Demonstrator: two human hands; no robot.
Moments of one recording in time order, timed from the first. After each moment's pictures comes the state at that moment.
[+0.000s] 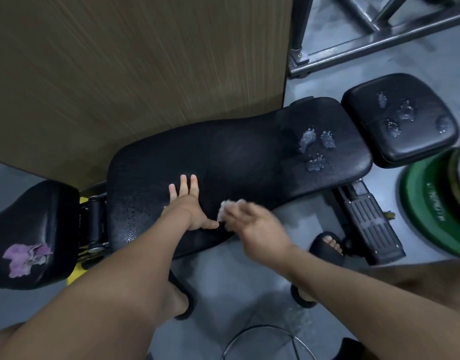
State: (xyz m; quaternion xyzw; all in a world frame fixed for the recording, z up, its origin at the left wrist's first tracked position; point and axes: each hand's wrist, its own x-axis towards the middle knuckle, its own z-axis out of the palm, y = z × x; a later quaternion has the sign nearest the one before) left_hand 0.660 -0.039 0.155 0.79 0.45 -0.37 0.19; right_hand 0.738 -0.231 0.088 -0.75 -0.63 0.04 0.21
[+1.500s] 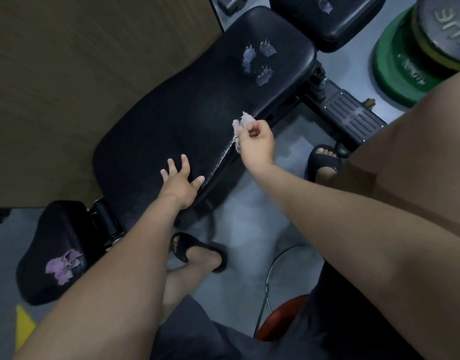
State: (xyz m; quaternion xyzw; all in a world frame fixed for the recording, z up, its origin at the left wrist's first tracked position) left_hand 0.616 -0.096 0.152 0.85 0.38 -0.31 0.17; right_hand 0.733 -0.232 0.070 -0.69 0.16 0.17 0.69
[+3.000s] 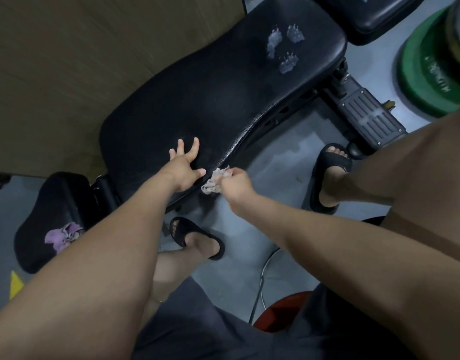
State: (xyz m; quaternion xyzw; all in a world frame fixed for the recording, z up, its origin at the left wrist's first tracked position) left_hand 0.611 -0.072 0.162 0.86 0.34 -0.35 0.18; right_hand 0.618 -0.197 0.067 -0.58 0.17 0.44 0.66
